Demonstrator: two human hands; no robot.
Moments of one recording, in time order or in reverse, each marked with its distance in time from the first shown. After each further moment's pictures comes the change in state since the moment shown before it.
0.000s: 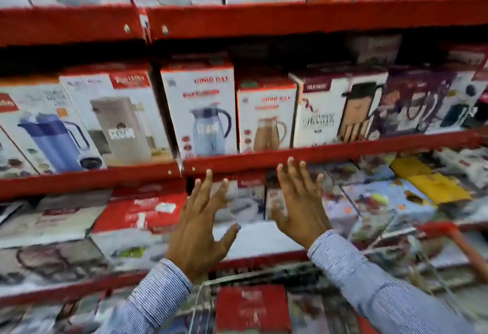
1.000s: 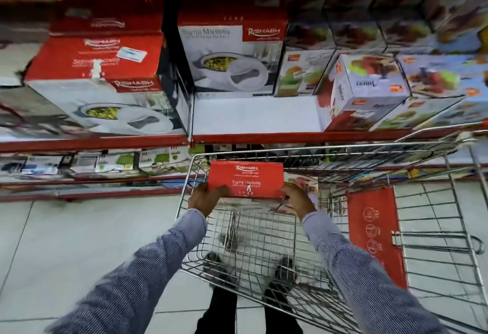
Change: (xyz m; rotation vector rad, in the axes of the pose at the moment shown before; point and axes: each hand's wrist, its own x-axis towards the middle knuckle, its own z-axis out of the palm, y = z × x) left_hand -0.151 -0.076 0.215 -0.668 -0.419 -1.277; right_hand -0.168 0.069 0.236 1.028 -0.744 1.119
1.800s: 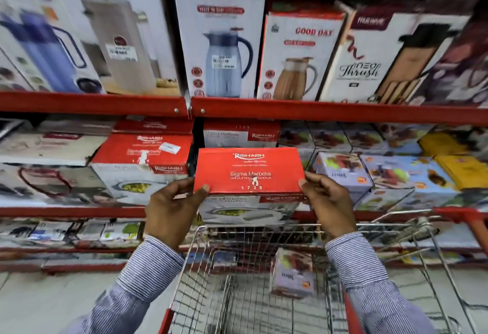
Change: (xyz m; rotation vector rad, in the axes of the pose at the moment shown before) left_hand -0.136 0.143 -0.101 -0.240 0.425 0.572; right_hand -0.162 -0.179 -0.035 -0.010 0.342 -0.822
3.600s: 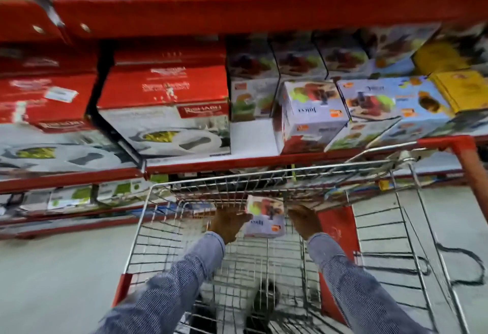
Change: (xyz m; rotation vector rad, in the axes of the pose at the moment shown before) left_hand -0.063 -0.151 0.216 0.124 -0.656 -0.711; right_hand -0.005 0.274 -0.044 -0.385 -0.235 0.657
